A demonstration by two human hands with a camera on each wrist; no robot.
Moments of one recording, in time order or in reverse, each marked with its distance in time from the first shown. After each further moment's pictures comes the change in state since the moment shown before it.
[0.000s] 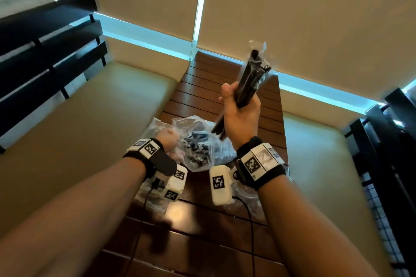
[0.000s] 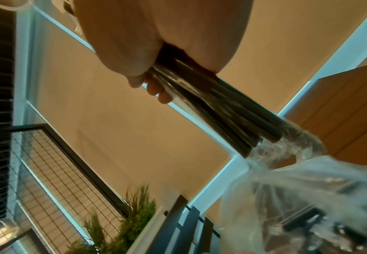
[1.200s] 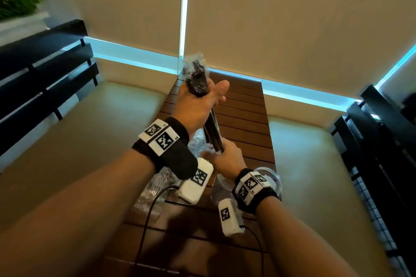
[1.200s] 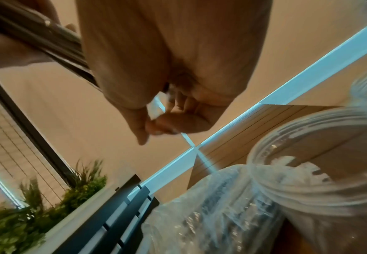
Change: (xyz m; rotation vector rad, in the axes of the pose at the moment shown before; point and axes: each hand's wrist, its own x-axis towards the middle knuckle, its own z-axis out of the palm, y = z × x) left_hand -0.163 0.131 0.047 -0.340 -0.062 0.829; right_hand -0.055 0.060 -0.066 -0.460 -0.437 0.369
